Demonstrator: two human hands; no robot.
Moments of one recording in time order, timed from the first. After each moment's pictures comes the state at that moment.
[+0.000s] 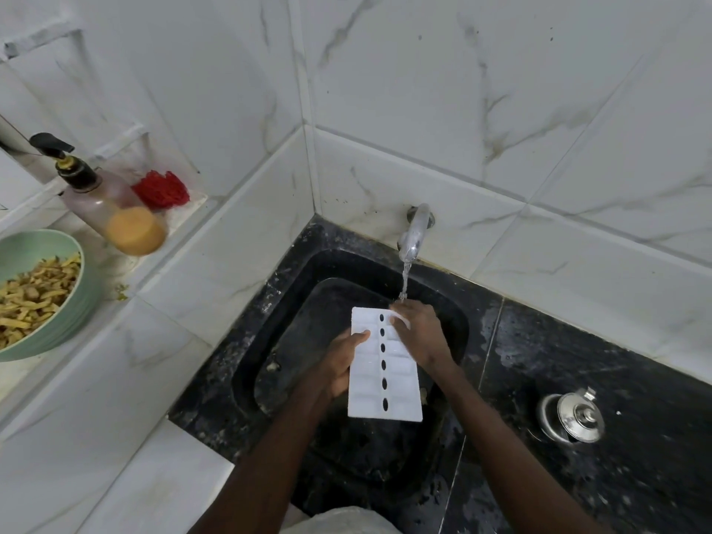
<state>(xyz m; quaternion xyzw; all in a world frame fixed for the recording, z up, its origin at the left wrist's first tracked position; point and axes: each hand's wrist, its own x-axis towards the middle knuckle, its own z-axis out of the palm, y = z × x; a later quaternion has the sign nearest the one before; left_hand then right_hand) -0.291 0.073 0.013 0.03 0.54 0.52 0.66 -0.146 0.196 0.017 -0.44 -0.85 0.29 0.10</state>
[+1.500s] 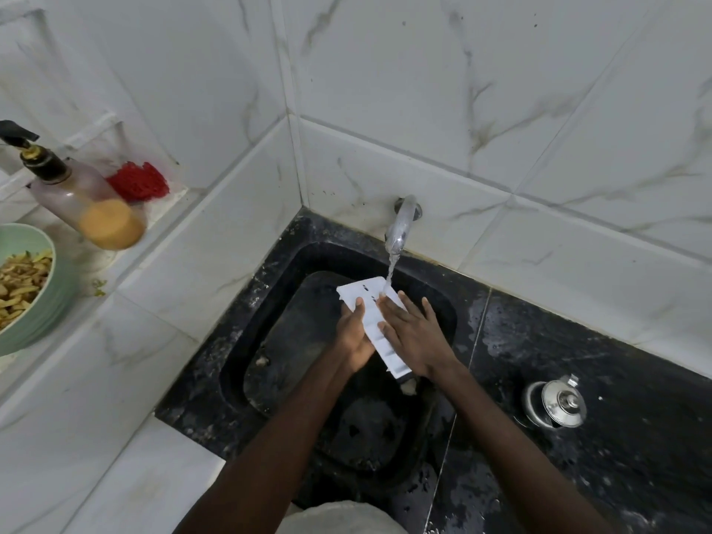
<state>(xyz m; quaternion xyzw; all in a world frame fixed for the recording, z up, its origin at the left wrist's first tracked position) -0.263 0.117 0.002 -0.04 0.45 0.66 0.60 -0.117 0.186 0.034 -0.34 -0.92 0.17 -0.06</state>
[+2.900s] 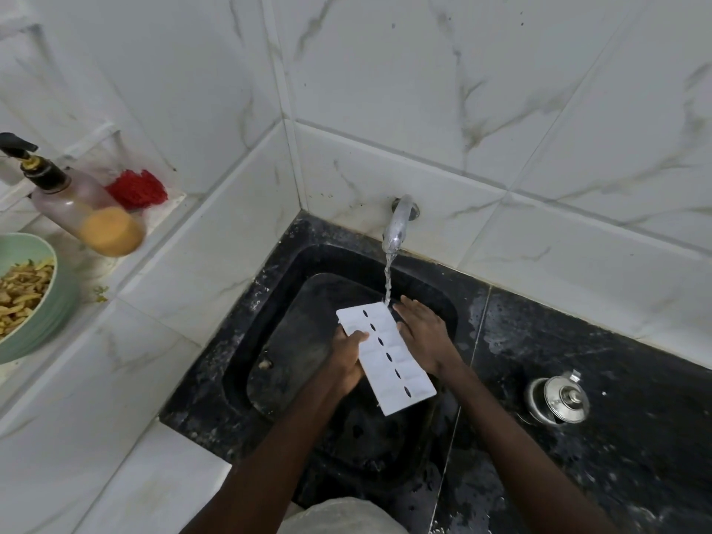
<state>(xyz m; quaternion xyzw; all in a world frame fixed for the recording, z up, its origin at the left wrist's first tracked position) -0.256 0.088 -0.007 -0.01 0.55 0.60 0.59 -0.103 0.198 0.007 -0.42 -0.87 0.25 -0.01</state>
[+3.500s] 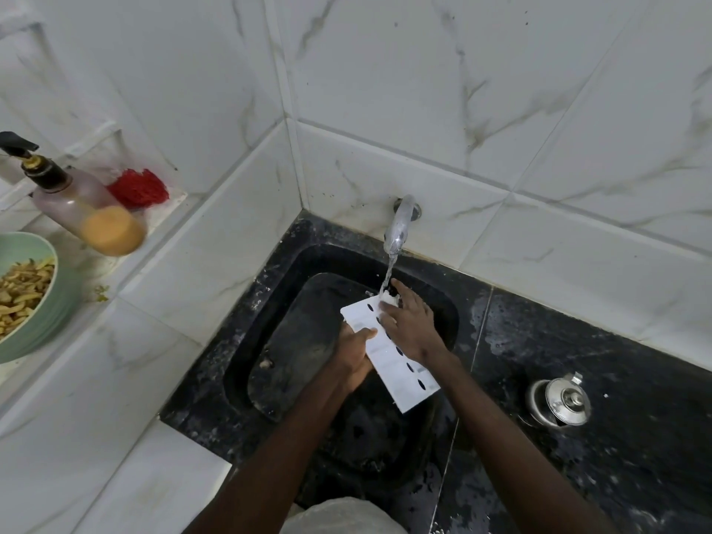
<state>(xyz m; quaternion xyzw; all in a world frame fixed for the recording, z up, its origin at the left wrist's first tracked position) -0.252 0.091 0.015 0.03 0.47 0.63 0.61 -0.137 0.198 0.023 -0.42 -0.86 0.28 -0.02</state>
